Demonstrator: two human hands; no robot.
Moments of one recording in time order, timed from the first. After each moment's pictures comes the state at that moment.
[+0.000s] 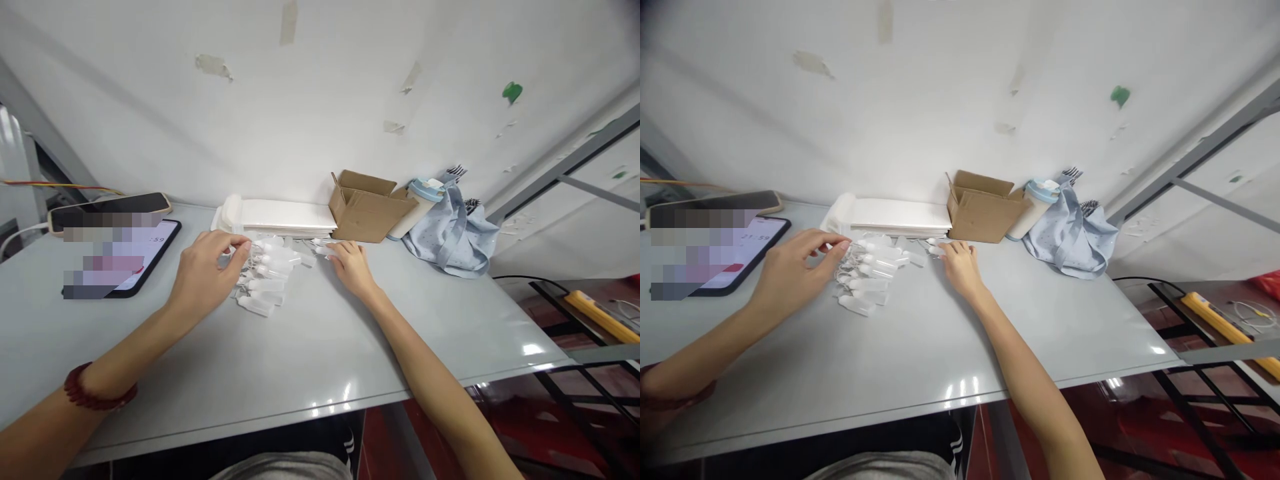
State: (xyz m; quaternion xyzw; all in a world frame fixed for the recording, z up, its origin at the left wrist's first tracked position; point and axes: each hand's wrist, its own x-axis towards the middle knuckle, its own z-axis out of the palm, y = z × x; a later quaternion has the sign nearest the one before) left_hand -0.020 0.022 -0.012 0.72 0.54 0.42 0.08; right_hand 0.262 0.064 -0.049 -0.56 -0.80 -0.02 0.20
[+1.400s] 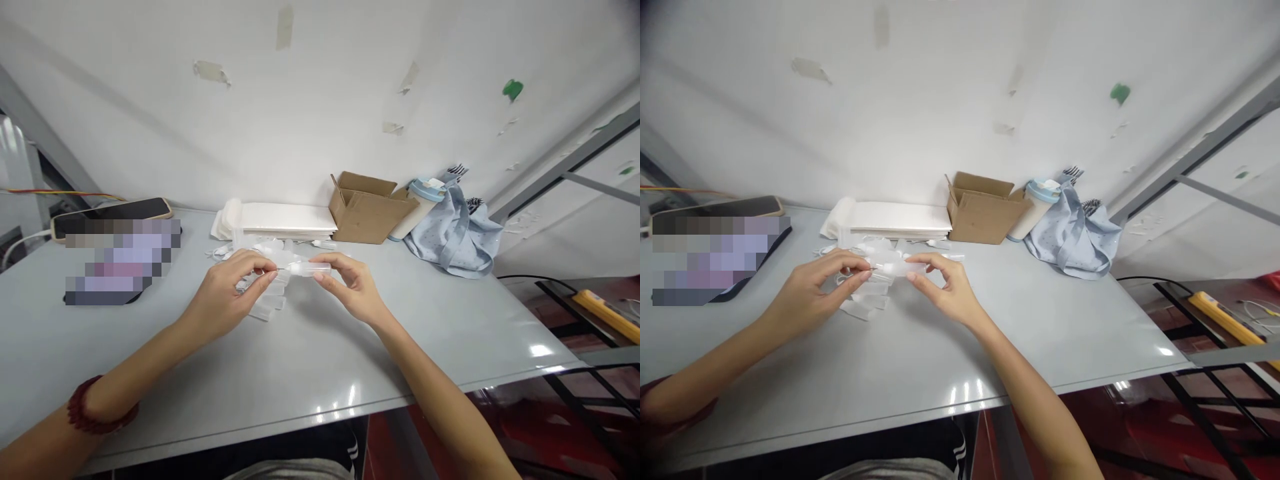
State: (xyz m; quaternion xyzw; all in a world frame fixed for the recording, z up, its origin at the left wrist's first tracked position) left_hand -0.004 0.006 -0.012 0.78 0.42 0.42 0.18; right_hand 0.228 0.006 -0.002 -0.40 -0.72 0.34 0.45
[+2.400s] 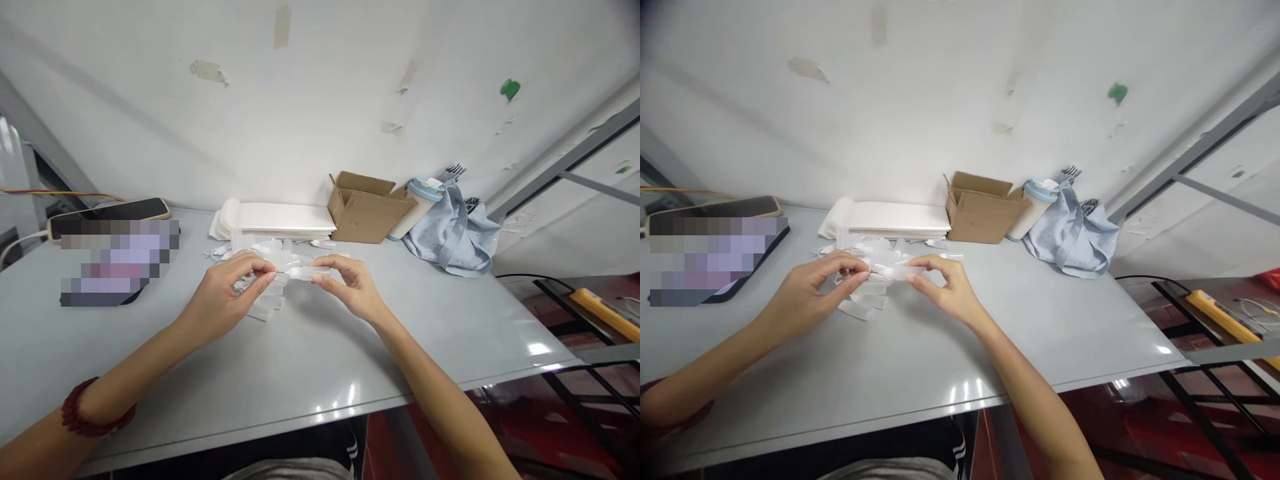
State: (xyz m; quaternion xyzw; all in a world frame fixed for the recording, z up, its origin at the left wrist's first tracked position) left_hand -0.004 0.003 -0.007 0.77 0.43 0.42 0.21; right_hand 0.229 0.006 0.004 -0.39 -0.72 0.37 0.43
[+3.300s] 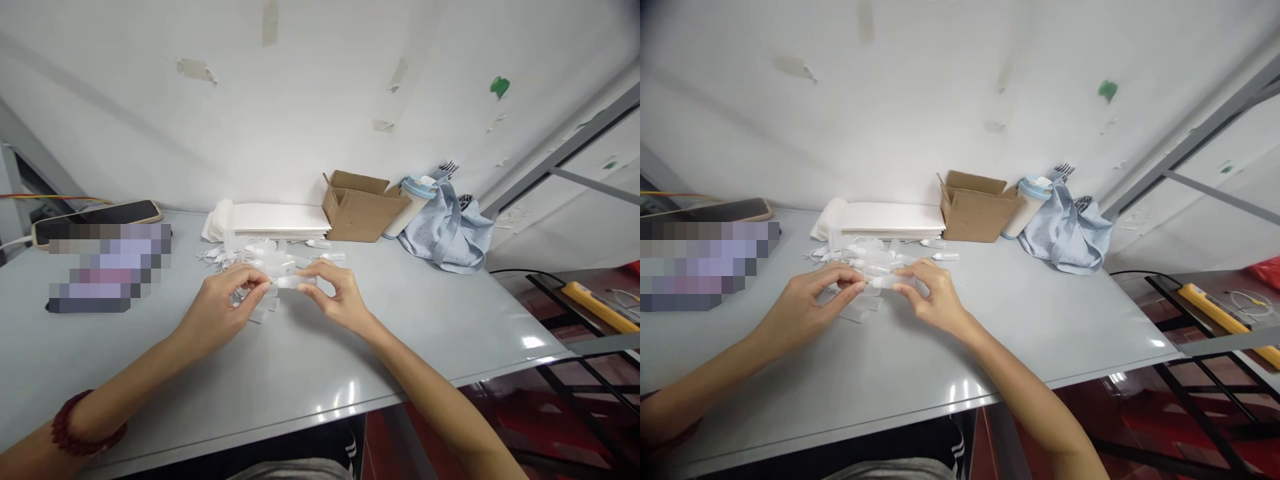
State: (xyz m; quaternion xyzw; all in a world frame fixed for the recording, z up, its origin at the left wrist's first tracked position) left_hand -0.001 0.000 -0.019 0.78 0.43 0.41 0.19; right_hand 0.219 0.004 -0.019 -0.36 -0.78 0.23 0.46
